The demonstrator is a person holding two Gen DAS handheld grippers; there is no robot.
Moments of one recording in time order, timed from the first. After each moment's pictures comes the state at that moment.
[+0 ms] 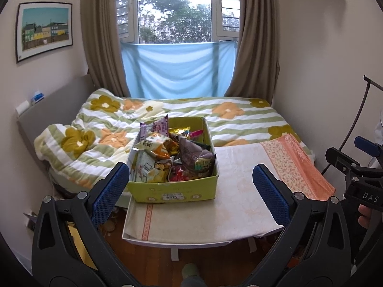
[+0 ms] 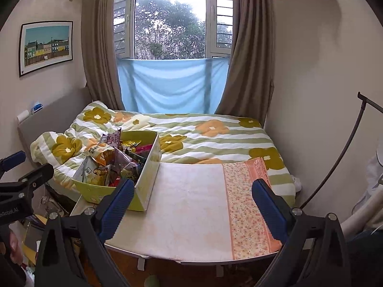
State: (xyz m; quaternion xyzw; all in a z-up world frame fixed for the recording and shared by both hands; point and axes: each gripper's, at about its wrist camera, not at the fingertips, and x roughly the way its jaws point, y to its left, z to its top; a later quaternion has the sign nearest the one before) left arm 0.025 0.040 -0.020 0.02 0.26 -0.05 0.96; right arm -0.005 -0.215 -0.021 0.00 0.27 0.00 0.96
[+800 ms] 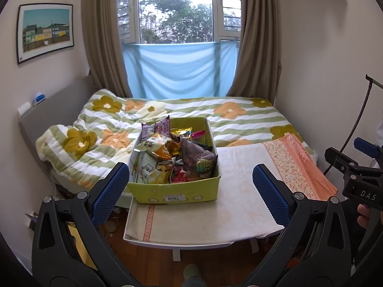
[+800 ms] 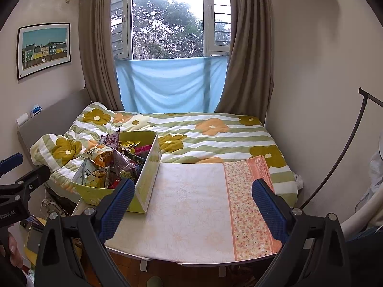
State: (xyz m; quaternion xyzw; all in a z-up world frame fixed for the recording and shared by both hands) left arm 0.029 0.040 -0.022 0.03 0.26 -0.04 0.96; right arm -0.003 -0.214 -0.020 0.01 0.28 -0.01 0.96
